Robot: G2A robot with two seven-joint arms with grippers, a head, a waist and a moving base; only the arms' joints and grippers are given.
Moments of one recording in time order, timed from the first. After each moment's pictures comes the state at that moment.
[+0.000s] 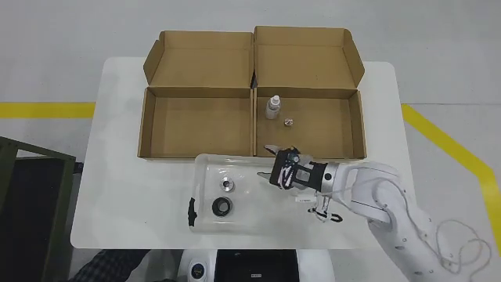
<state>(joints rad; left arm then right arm) -0.01 -0.37 -0.75 -1.25 2.03 -0.40 0.22 -1.28 -1.06 1.10 -2.03 -1.20 -0.69 0.52</state>
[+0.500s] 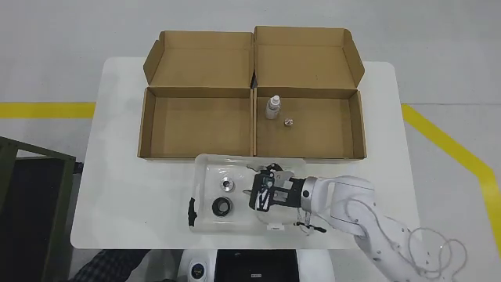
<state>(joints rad) -0.01 -0.37 -0.75 -1.25 2.03 -0.40 0.22 -1.27 -1.08 0.95 -1.98 -1.38 -0.66 0.46</state>
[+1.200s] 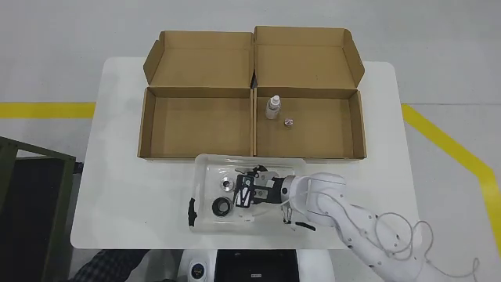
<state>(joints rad) -0.01 -0.37 -0.75 -1.25 2.03 -0.40 0.22 -1.14 -1.13 0.78 -1.80 -1.43 -0.60 0.44</state>
